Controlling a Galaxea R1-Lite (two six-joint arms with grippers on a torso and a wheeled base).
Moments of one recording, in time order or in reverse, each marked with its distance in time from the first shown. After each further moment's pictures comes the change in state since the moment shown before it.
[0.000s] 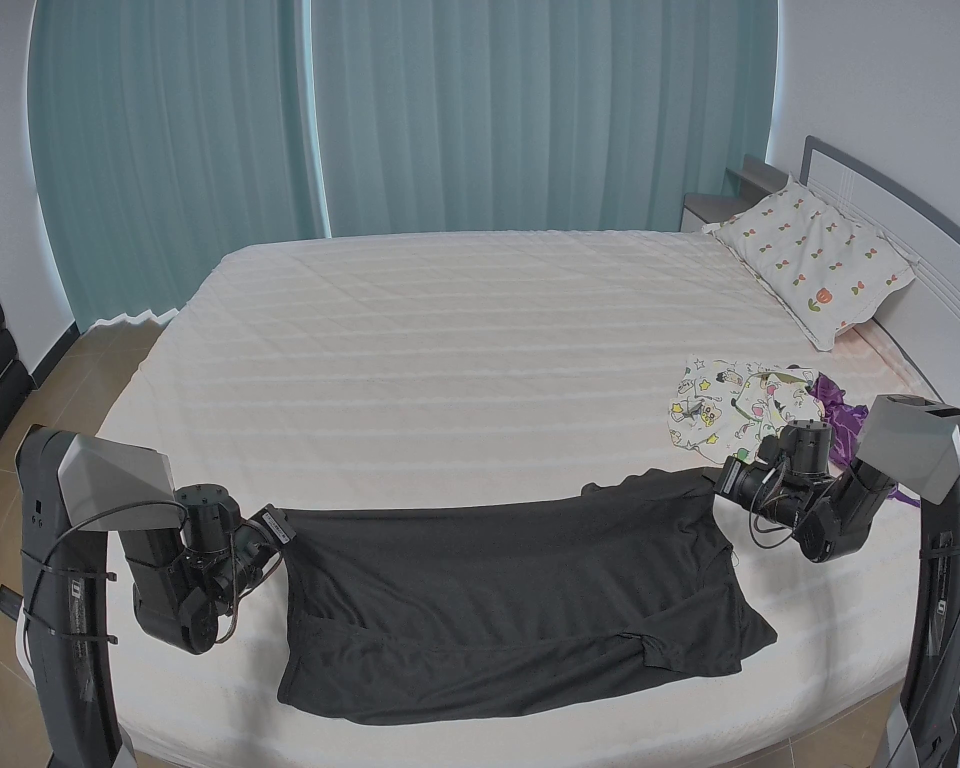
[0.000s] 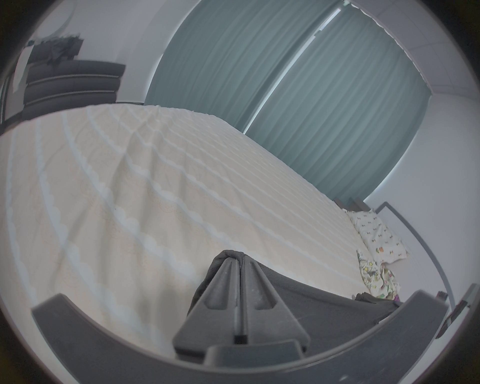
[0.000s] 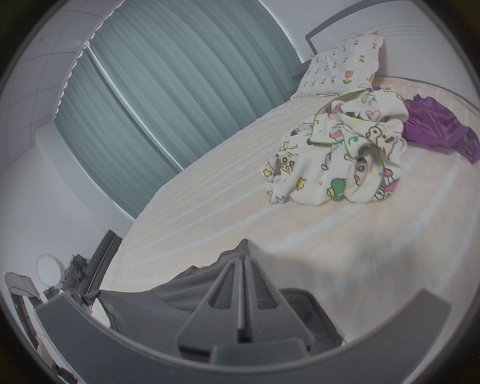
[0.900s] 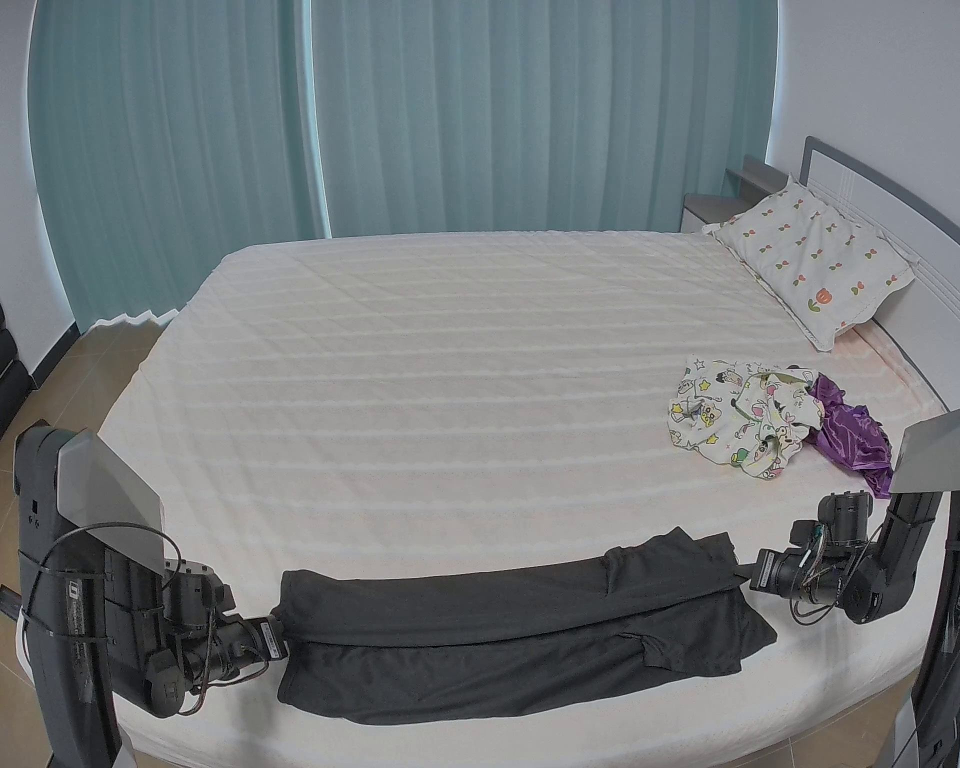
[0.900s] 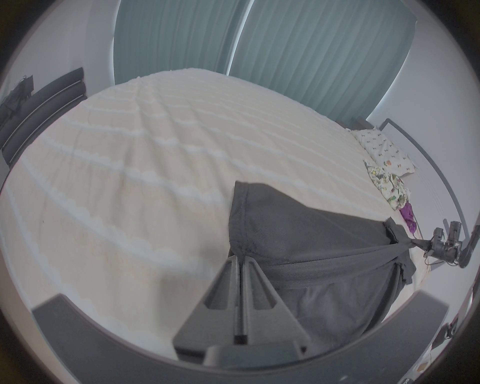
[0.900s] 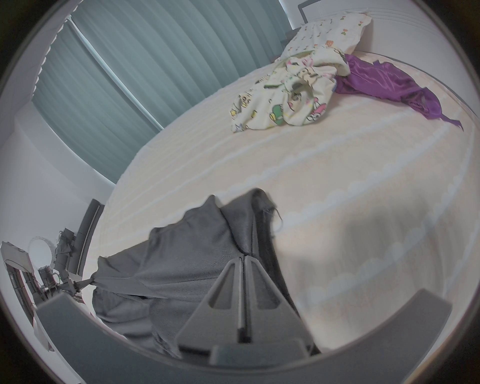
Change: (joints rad) left arm -0.007 -0.021 0.437 -0.042 -0.124 0.291; right arm -0.080 -0.111 0.496 -0.065 0.050 -0.162
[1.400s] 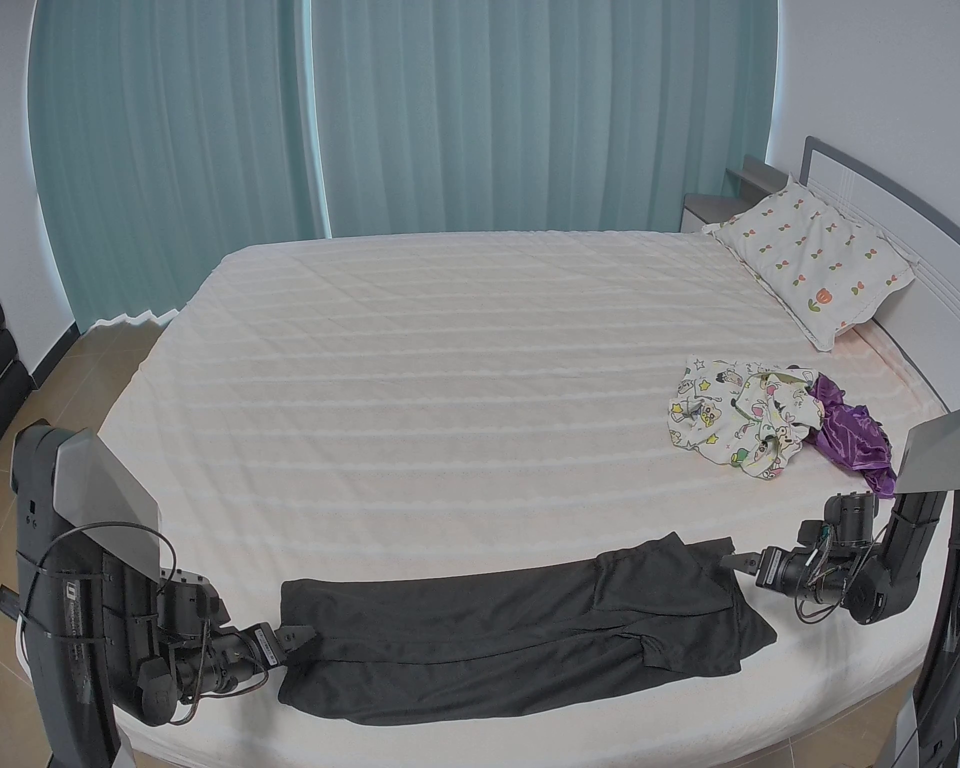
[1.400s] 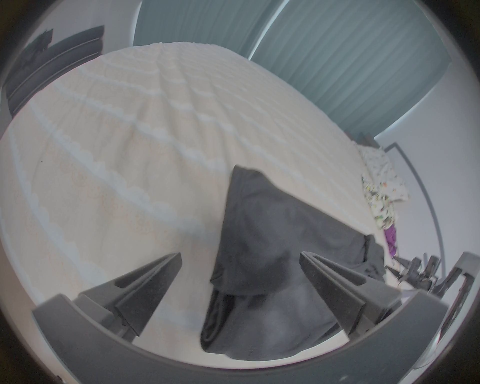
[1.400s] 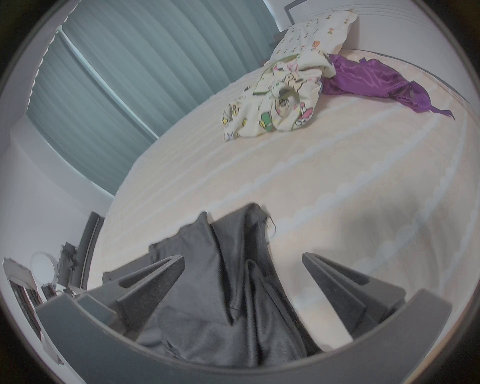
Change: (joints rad) left arm -0.014 -0.008 0.079 -0.018 -0.086 -0.213; right arm -0.018 -0.006 0.020 -0.018 -0.008 0.044
